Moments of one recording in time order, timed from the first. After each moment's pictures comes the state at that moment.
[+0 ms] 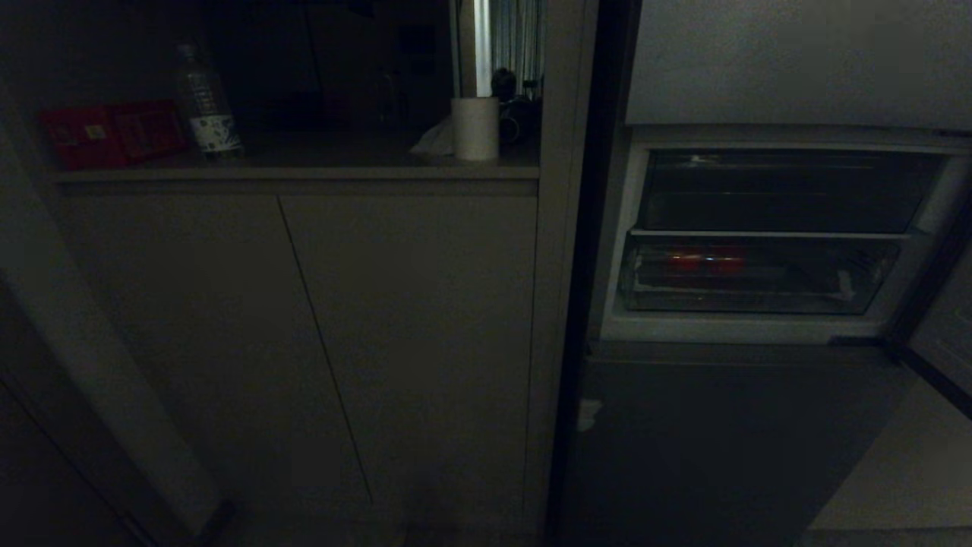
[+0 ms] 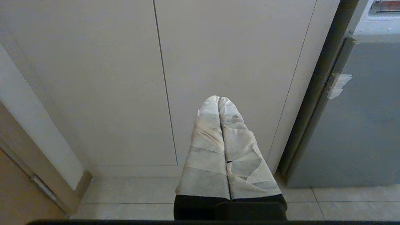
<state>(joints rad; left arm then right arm) 0.00 0.00 0.00 0.00 0.00 0.01 -0.22 1.03 -0.27 -0.69 -0.17 0.14</state>
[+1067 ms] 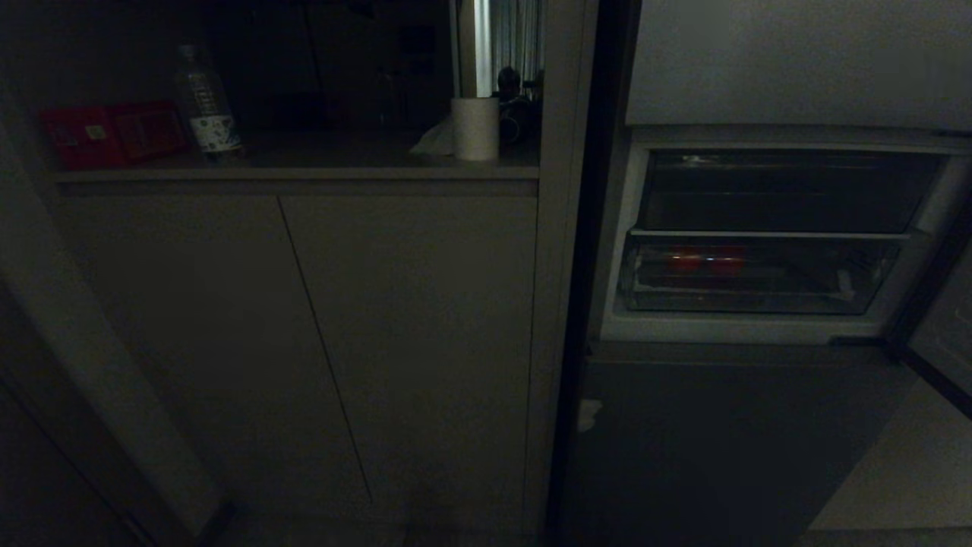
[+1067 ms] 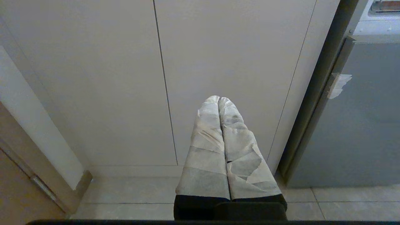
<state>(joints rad) 0.00 0.00 0.00 0.00 0.00 0.01 -0.22 0.92 -0.25 -0.69 -0.12 0.11</state>
